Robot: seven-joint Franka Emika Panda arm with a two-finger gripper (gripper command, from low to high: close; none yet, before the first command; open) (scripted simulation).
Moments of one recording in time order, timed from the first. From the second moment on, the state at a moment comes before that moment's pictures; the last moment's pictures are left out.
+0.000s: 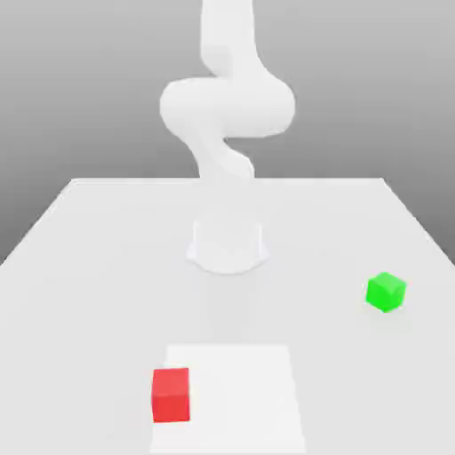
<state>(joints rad) 0.01 -0.71 -0.02 -2.33 0.01 2.34 0.77</state>
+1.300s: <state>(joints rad) -0.04 0.19 -0.13 -2.60 0.07 2.79 0.49</state>
